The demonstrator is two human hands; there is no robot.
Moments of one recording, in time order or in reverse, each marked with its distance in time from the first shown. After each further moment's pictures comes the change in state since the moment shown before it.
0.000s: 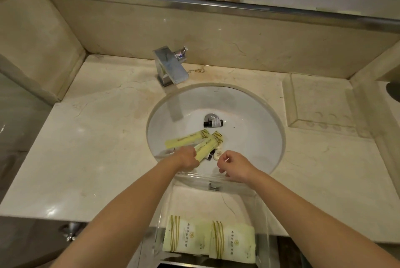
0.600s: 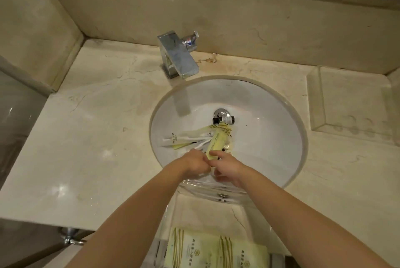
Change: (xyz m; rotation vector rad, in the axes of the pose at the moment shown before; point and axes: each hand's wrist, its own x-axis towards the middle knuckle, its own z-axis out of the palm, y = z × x) left_hand 0.035 -0.013 0.018 -0.371 -0.150 -0.074; right_hand 0.067 -0.009 0.040 0.296 -0.230 0.220
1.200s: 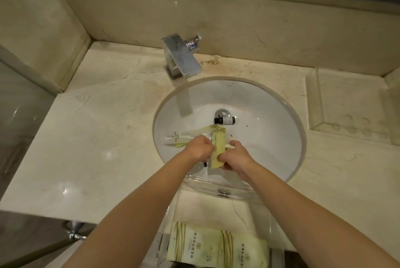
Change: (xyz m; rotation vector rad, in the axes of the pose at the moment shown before) left_hand -0.009 0.025 -0.007 -0.322 0.195 0.079; right_hand -0.015 -0.008 -0.012 0.158 0.210 -0.122
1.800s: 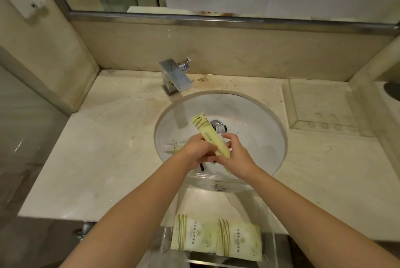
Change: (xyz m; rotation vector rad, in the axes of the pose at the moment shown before) left_hand -0.065 0.032 0.001 -0.460 -0.093 0.058; right_hand -0.085 -0.009 -0.018 -0.286 0.065 -0.510
